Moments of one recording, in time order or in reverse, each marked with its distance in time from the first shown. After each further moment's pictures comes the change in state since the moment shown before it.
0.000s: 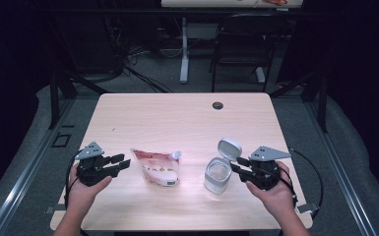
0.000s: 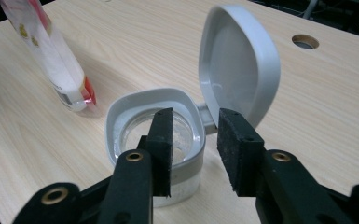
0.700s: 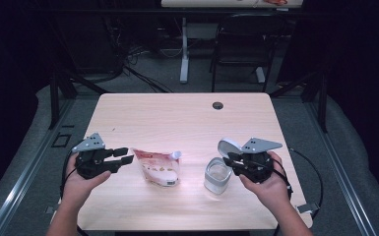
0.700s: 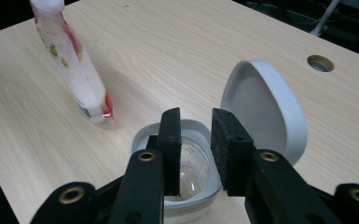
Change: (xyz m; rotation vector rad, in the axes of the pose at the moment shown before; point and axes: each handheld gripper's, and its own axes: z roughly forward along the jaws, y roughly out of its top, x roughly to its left) left arm -0.011 0.034 -0.011 0.007 -0.099 0.113; right arm 0.013 0.033 0.001 0.021 0.035 -0.059
